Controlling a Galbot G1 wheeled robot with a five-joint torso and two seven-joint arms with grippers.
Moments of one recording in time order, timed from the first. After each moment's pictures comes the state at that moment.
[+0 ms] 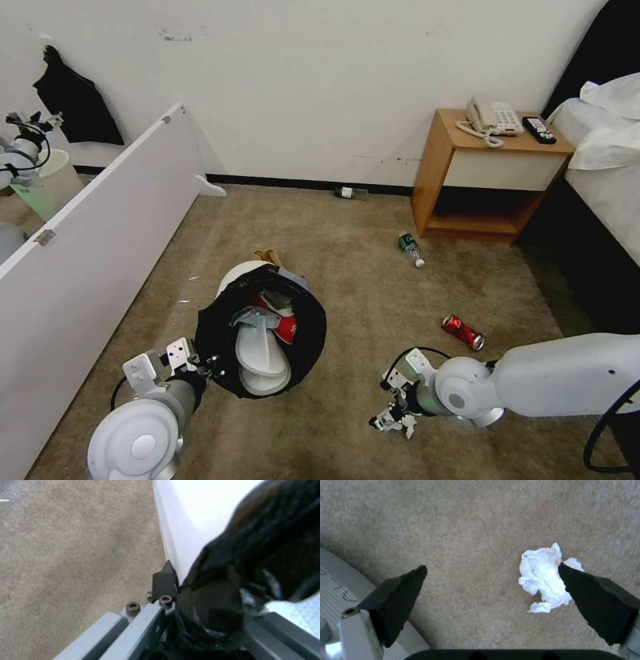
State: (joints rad) left arm 1.49 -1.31 -0.56 -2.29 -1.13 0.74 -0.75; right arm -2.82 -0.76 1.29 1.79 1.73 -0.29 0.26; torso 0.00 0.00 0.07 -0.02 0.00
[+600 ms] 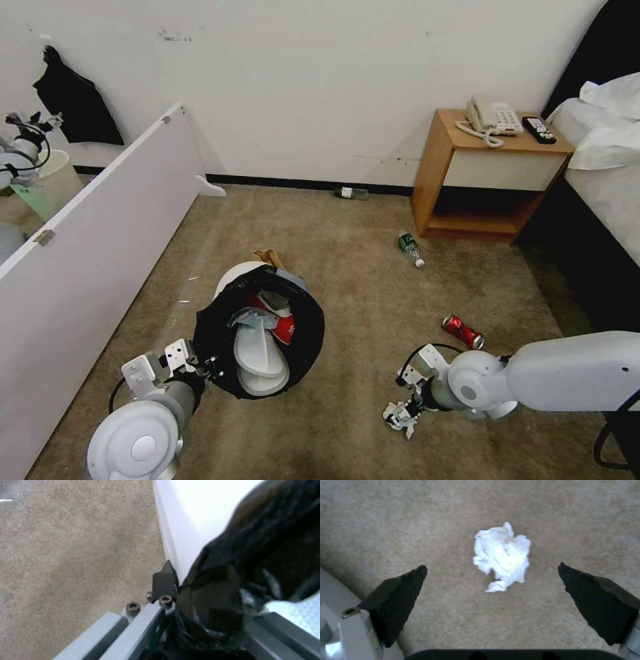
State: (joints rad) left arm 1.50 -1.31 -0.56 -2.29 -1.12 0.74 -0.75; right arm -2.78 -0.69 1.26 1.76 1.69 -0.33 0.23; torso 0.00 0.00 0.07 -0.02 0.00
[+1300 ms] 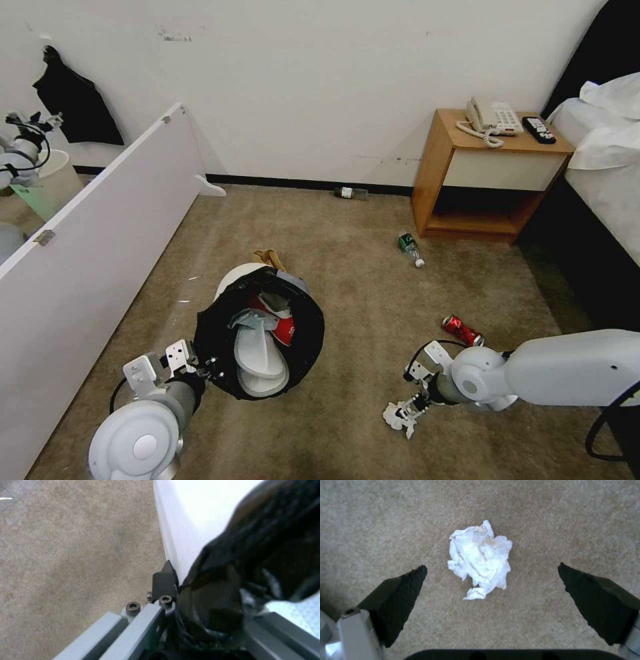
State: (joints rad) left arm 1.49 -1.31 -0.56 -2.27 -1.12 0.74 -0.74; right arm -2.85 -0.75 1.28 1.63 1.69 -0.33 0.19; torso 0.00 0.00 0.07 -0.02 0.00
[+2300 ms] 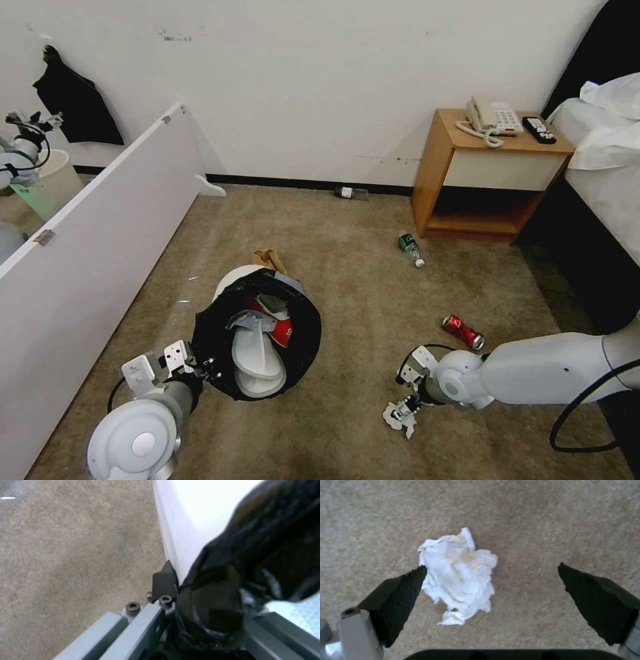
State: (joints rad) left arm 1.49 -1.30 -0.57 -2.26 -1.12 0.74 -0.73; right arm -2.94 -0.84 1.31 1.47 1.66 -0.32 0.16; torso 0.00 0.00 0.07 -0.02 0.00
